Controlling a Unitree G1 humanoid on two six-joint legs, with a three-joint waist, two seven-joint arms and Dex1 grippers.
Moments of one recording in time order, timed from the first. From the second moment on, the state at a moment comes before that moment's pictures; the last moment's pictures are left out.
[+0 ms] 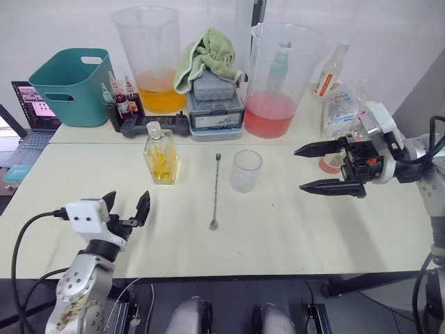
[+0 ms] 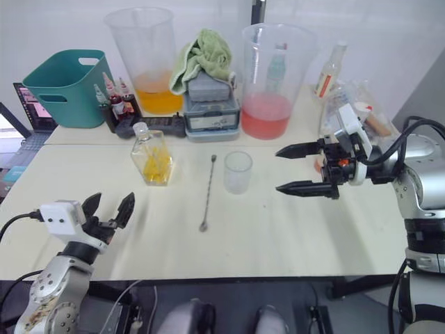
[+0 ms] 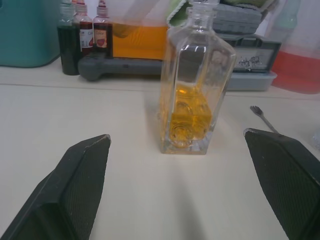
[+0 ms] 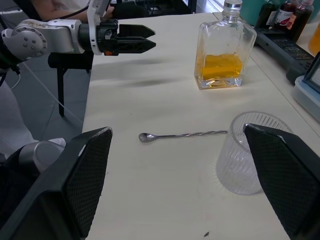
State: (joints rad) left arm 0.14 0.22 0.27 -0.56 -0.38 0.34 -0.19; right arm -0.69 -0.93 -0.07 -0.01 0.61 0.57 1.50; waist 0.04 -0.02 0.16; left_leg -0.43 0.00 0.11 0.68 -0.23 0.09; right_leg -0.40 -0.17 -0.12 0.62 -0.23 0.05
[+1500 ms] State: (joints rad) left arm -0.44 0.19 0.17 0.08 -0.19 0.20 -0.14; right arm -0.58 -0.95 -0.17 -0.18 0.69 0.64 1.33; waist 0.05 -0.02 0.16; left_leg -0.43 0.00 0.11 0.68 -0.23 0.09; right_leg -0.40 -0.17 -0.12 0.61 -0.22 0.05
